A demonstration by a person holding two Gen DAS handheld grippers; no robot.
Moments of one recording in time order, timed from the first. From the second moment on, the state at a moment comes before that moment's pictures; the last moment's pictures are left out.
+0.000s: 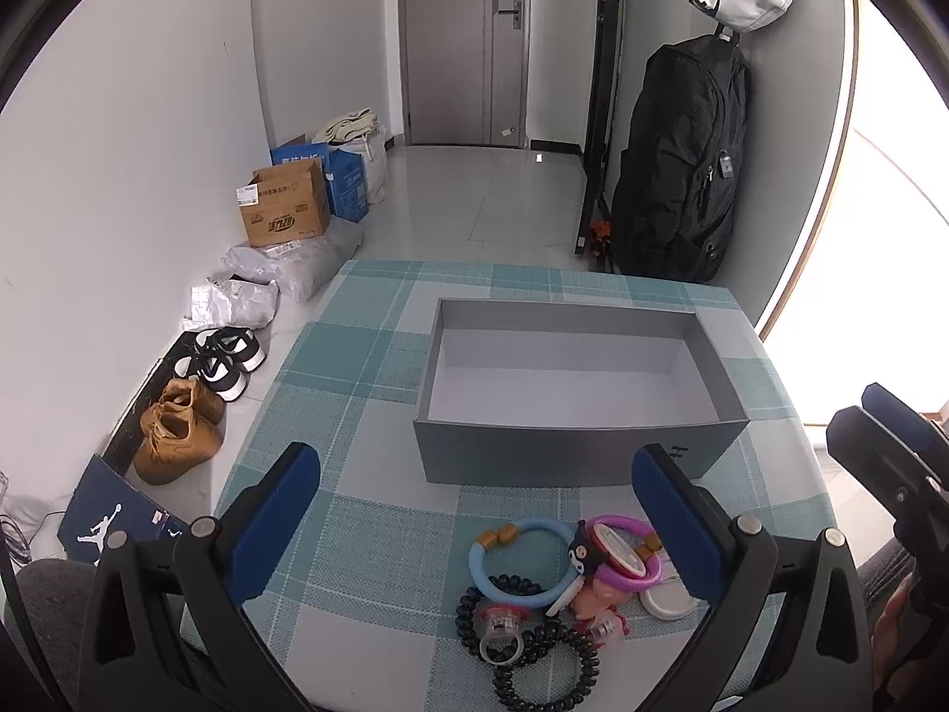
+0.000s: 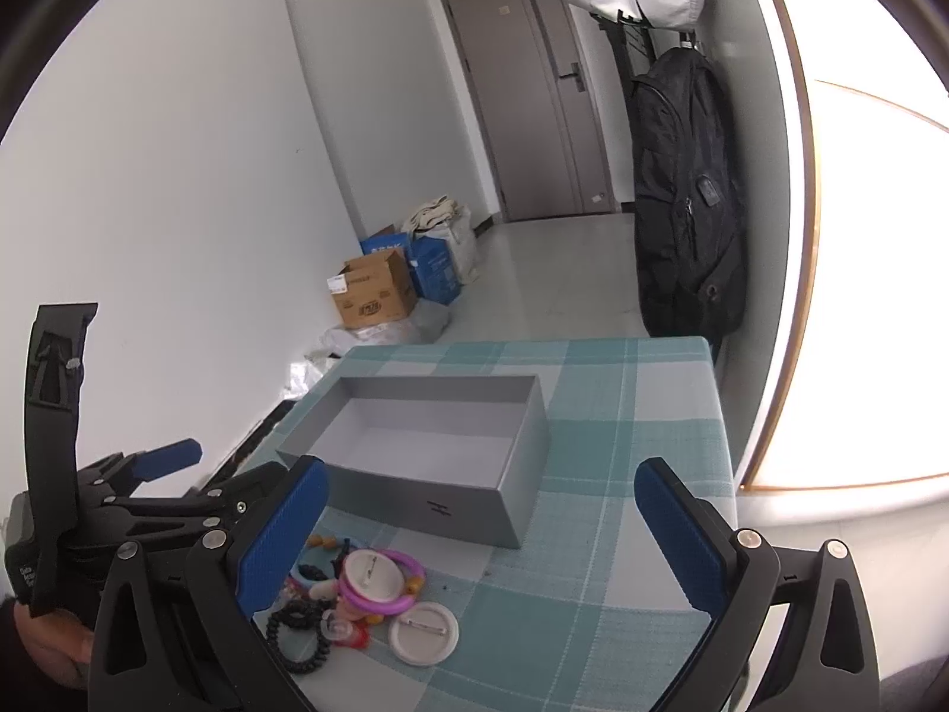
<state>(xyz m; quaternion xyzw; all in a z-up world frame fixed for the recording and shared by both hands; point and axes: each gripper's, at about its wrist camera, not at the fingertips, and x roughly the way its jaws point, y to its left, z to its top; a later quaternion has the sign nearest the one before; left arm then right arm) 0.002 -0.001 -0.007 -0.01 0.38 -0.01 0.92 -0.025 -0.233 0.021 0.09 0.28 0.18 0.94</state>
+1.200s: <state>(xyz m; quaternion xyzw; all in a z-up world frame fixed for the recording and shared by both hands) -0.007 0.006 -0.031 -0.06 0.49 -0.17 0.85 -0.007 -0.248 0.008 0.16 0.35 0.19 0.90</state>
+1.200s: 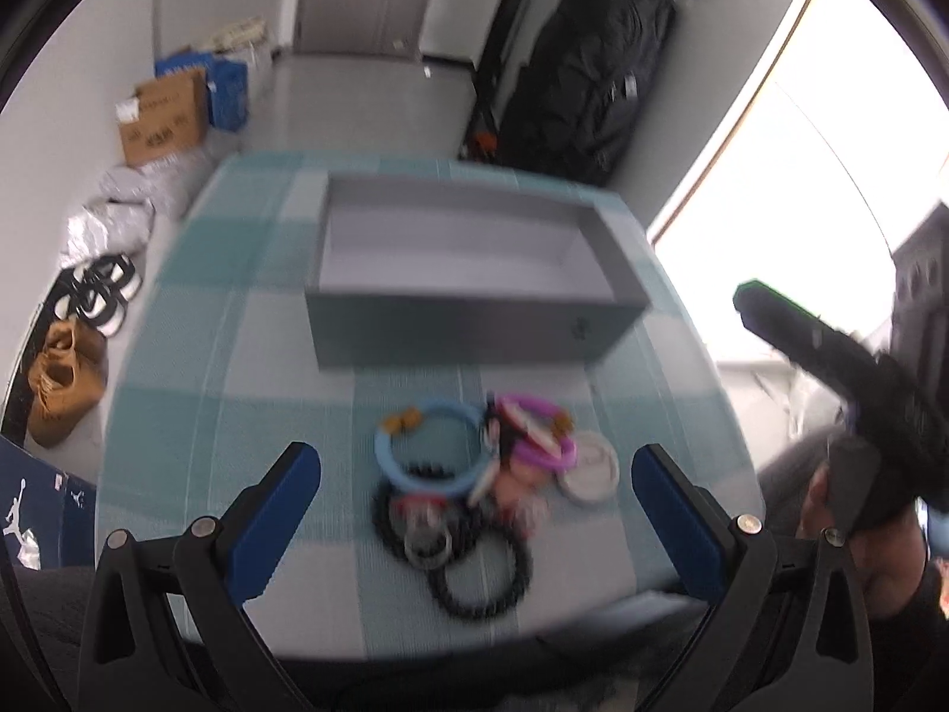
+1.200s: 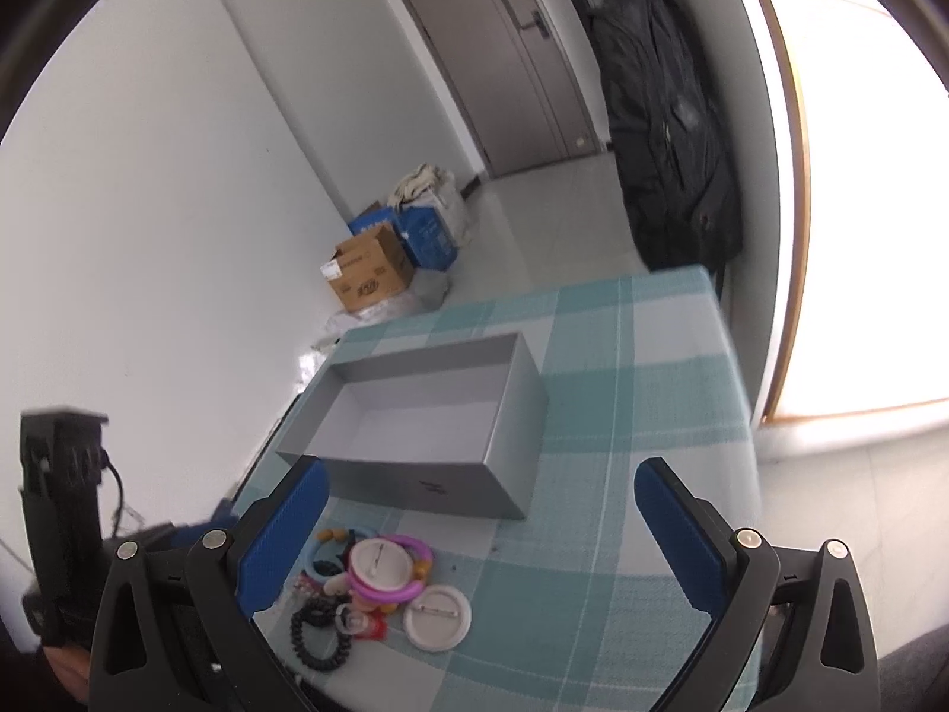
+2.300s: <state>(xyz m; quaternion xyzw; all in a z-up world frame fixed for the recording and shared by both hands) -0.030 -0.031 -0.040 0.03 0.58 -0.12 0.80 -0.002 -0.275 -0.002 0.26 0.40 0.20 0.86</state>
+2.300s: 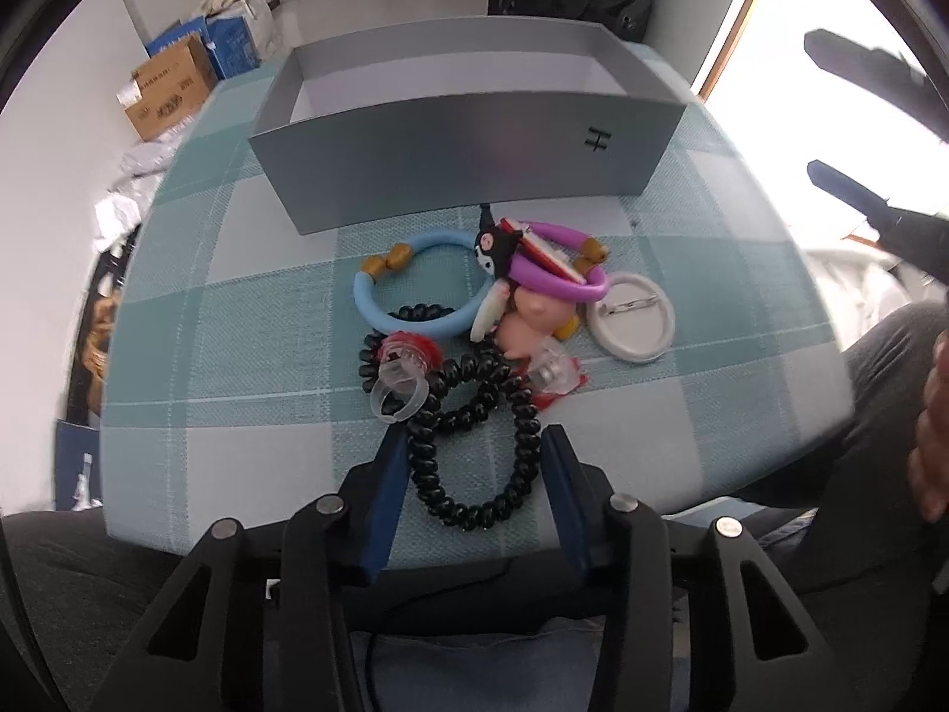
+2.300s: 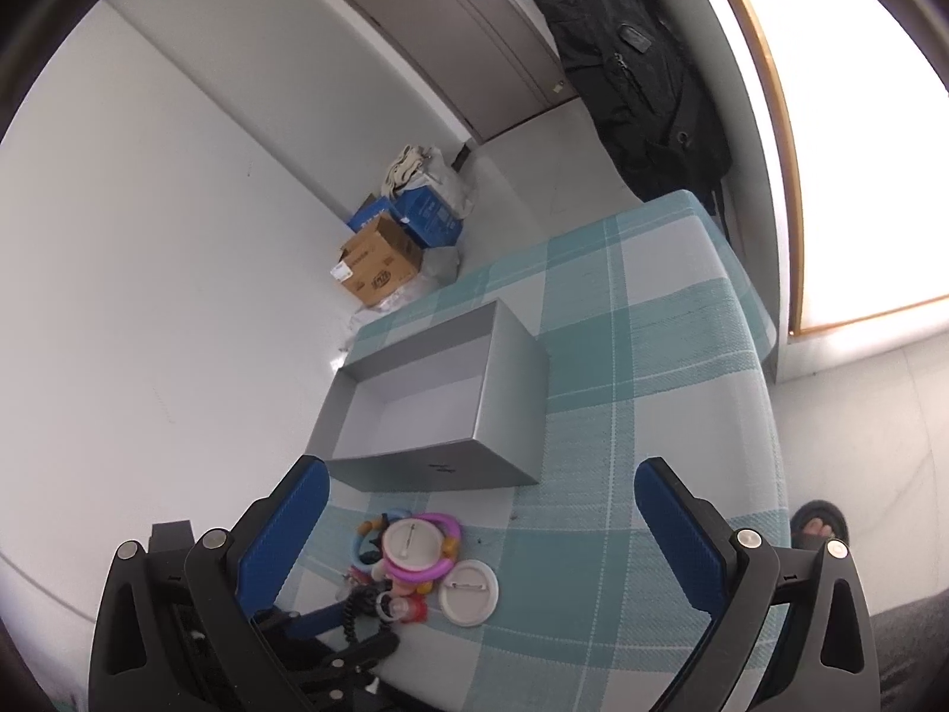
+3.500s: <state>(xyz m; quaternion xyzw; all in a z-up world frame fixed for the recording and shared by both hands) 0.031 0.053 0.011 -0.19 0.49 -0.21 0.83 -0.012 -0.197 -0.030 0.11 0.48 0.28 0.83</state>
